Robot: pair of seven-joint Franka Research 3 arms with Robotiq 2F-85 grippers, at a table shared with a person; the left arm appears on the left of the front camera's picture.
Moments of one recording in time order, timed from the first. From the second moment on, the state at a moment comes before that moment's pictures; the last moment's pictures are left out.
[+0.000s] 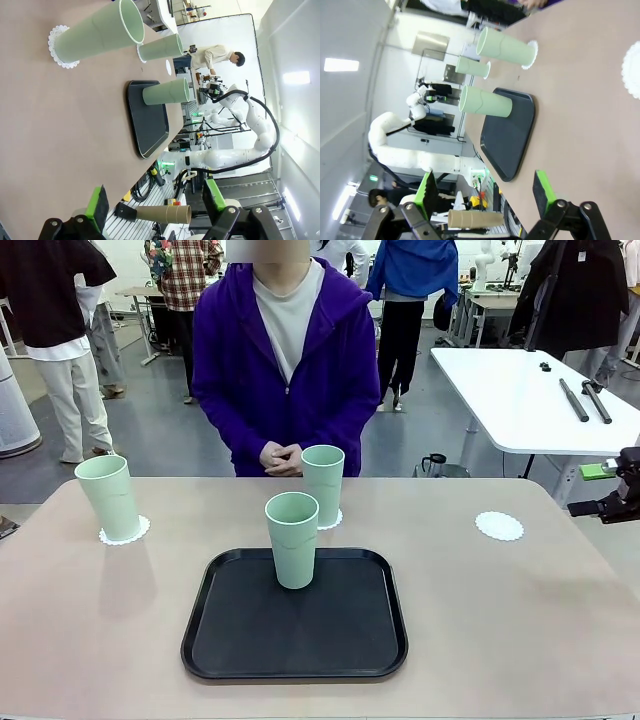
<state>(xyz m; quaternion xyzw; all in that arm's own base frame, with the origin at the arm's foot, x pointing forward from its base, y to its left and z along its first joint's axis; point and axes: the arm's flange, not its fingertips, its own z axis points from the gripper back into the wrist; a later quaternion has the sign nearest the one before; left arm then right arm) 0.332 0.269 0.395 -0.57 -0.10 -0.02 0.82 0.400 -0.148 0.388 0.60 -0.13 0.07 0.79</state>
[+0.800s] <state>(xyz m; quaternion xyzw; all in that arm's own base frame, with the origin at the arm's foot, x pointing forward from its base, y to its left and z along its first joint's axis) 0.332 0.269 0.395 -0.57 -0.10 -0.02 0.82 0.467 0.068 0.510 0.29 -0.11 0.47 0.83</state>
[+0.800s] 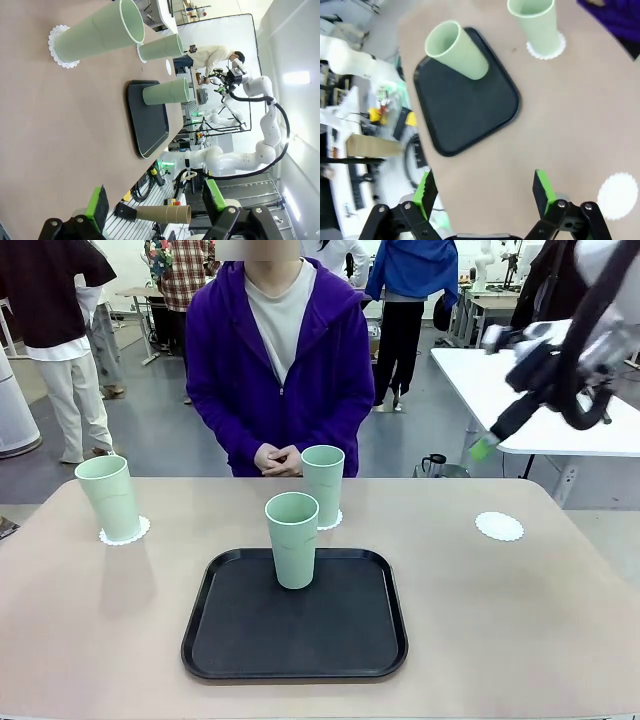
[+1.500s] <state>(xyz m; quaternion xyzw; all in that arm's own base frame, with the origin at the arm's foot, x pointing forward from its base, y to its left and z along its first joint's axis) 0.332 0.269 0.395 -0.57 -0.10 -0.02 0.82 0.424 0.205 0.428 0.19 -0.18 0.58 0.77</state>
